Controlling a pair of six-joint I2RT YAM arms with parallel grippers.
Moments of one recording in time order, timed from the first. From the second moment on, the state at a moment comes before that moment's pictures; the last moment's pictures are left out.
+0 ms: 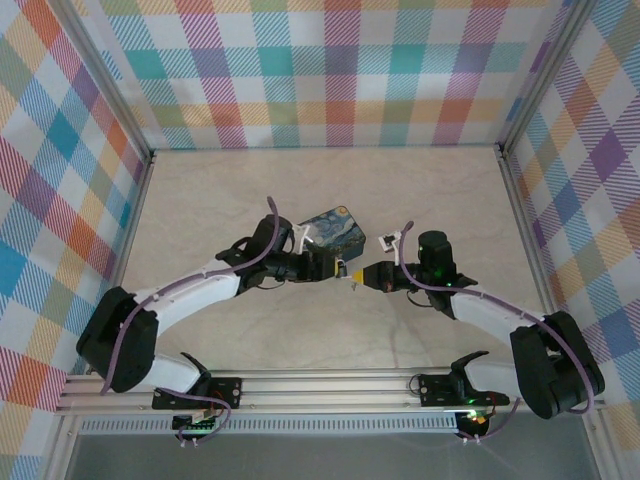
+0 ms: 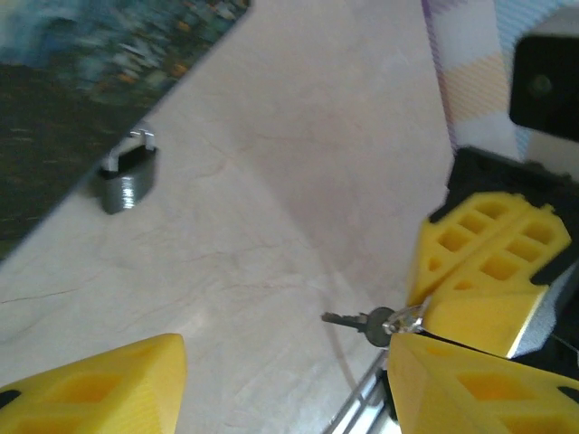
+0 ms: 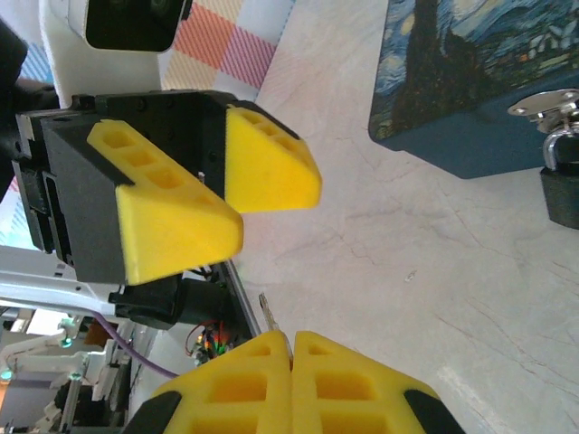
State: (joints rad) left arm -0.65 1.39 0.83 -0.15 0.47 -0.69; right arm 0.40 1.23 0.45 0.28 -0.94 0.65
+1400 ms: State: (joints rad) left arm -0.98 1.26 0.77 -0.16 0.05 0.55; right arm 0.40 1.35 0.72 -0.21 -0.96 0.79
